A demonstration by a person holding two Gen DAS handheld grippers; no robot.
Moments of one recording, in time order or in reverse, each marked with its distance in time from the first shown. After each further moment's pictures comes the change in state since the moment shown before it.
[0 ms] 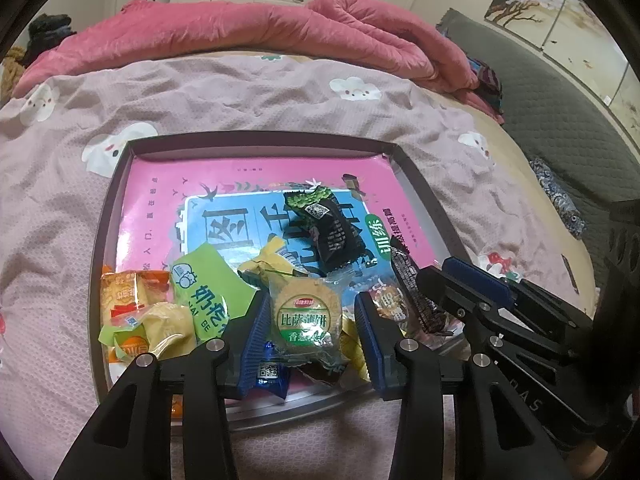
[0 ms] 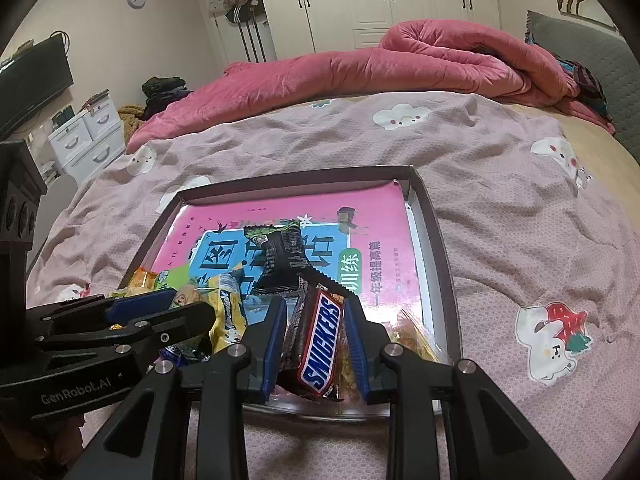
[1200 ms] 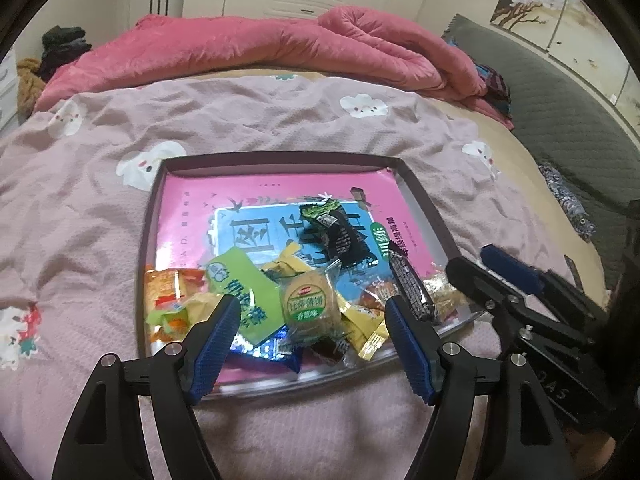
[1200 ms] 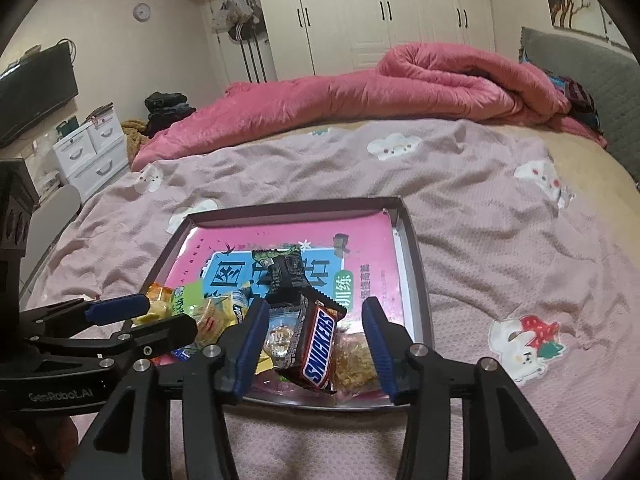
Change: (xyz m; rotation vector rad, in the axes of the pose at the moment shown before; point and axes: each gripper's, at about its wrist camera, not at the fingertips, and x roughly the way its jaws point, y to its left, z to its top) left arm -0.042 -0.007 -0.005 0.008 -0.037 0.081; right arm -0.043 0.004 0.005 -0.020 -0.089 -0.017
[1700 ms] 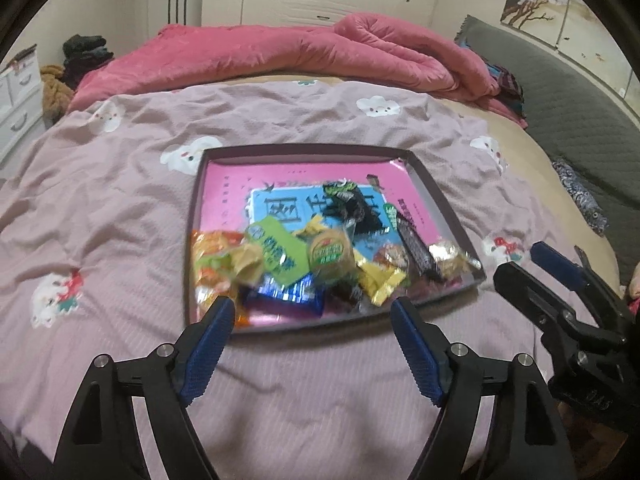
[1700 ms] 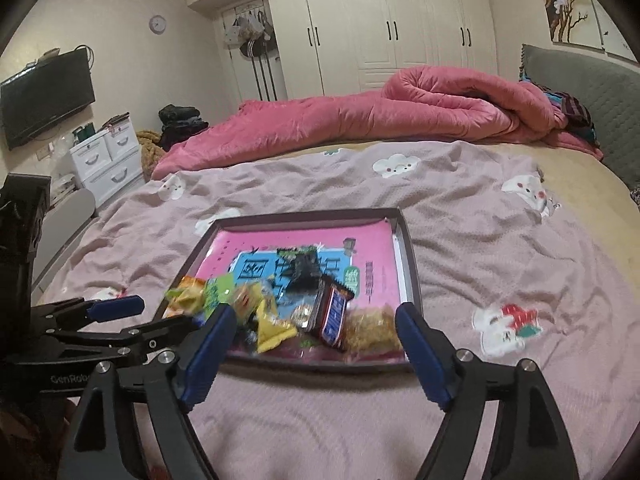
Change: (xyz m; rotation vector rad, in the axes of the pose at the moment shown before) left arm -0.045 -0.001 -0.039 -0.001 -0.022 0.091; right arm -0.060 0.008 -0.028 -0.003 -0.051 0.013
